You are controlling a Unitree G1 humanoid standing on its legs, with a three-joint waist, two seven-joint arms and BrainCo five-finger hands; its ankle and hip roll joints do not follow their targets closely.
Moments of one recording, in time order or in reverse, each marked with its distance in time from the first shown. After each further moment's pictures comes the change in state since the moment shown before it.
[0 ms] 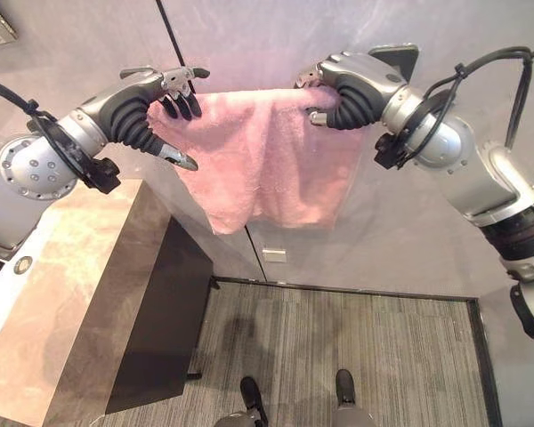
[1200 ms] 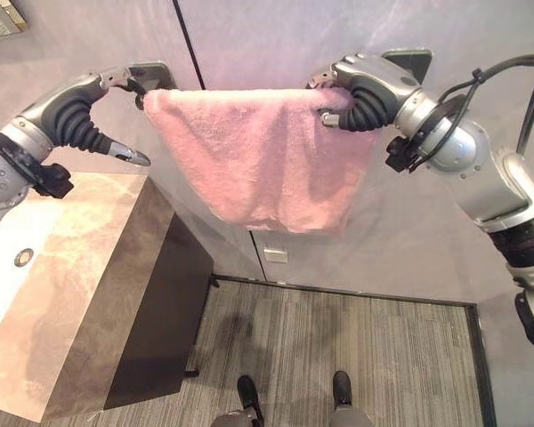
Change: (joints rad) left arm 0.197 0.076 0.193 0.060 0.021 0.037 0.006; right arm 0.061 -0.017 -0.072 -0.020 0.002 -0.017 0.020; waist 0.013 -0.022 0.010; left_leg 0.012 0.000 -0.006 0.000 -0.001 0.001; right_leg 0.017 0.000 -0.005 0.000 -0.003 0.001
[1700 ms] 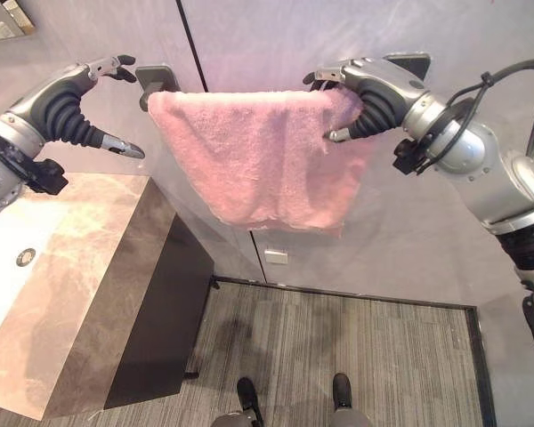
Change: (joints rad) left arm 0.035 0.000 0.091 -0.022 -0.006 -0.017 0.031; right arm 0.037 -0.063 -0.003 -0.005 0.020 -0.027 -0.007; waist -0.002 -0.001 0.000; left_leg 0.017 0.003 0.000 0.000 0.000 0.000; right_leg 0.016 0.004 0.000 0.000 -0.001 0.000
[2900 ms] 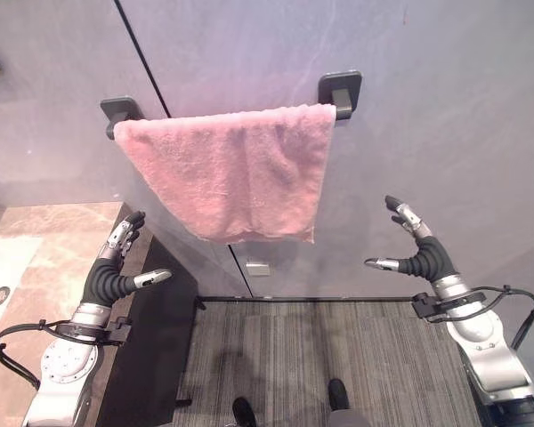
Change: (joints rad) left arm 0.849 -0.759 0.319 -0.202 -0.139 -0.133 0.070; right arm 1.064 0.319 -0.477 -0.113 0.275 -0.170 -0.208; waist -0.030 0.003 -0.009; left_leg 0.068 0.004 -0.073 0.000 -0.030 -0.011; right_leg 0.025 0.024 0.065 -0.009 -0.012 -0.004
